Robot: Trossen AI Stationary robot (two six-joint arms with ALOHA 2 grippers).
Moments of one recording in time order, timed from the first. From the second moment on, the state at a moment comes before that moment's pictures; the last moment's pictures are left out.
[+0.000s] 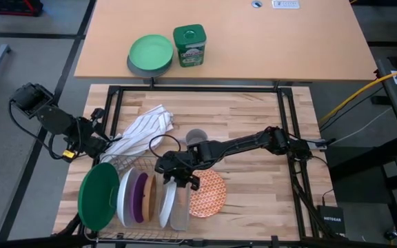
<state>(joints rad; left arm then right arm) -0.62 0.91 1.59 -1.49 -0.22 -0.08 0.22 2.27 2.16 -0.70 -0.23 2.09</state>
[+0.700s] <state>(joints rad) -0.62 0.91 1.59 -1.49 -0.22 -0.08 0.22 2.26 2.16 -0.60 -0.19 2.12</state>
